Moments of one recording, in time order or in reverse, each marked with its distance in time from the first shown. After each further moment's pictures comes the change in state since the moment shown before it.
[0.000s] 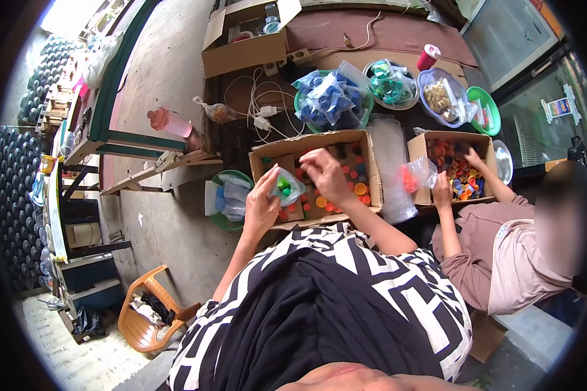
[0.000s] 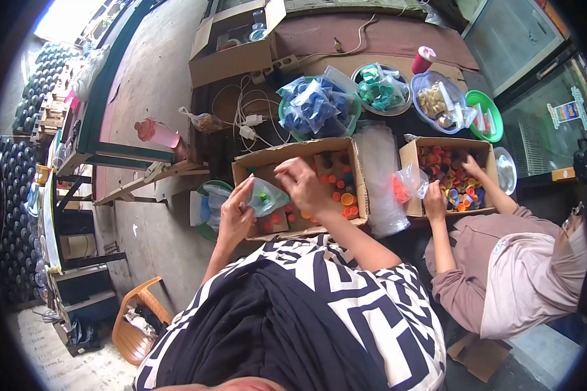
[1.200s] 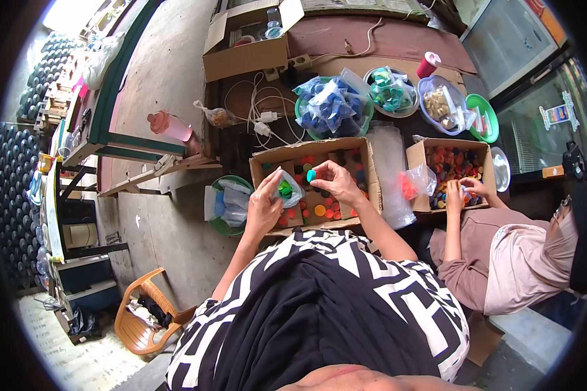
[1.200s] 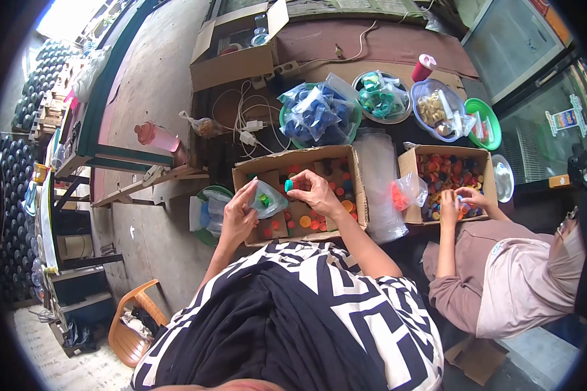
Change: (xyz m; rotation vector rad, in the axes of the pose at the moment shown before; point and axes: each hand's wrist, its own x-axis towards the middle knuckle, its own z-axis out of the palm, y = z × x) left_hand 0.012 -0.001 0.000 -0.044 -0.045 0.004; right_hand -0.008 0.040 -0.027 0.374 -0.251 0.483
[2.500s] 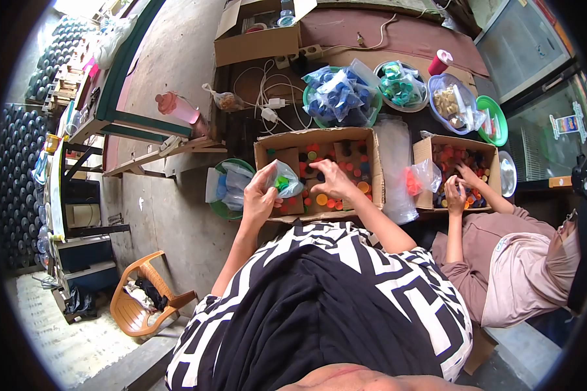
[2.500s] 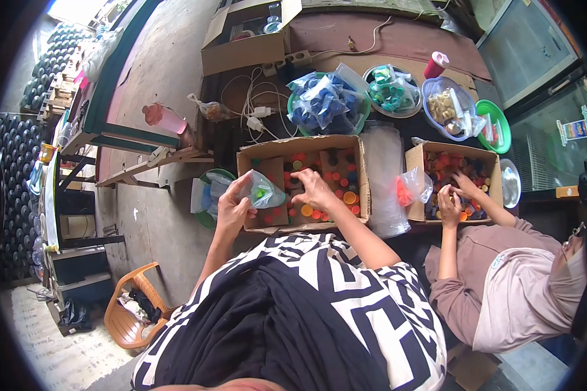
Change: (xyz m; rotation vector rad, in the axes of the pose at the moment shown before) left_hand -0.021 -0.002 0.003 -0.212 0.141 -0.175; right_hand 0.007 0.060 -0.003 -0.847 -0.106 -0.127
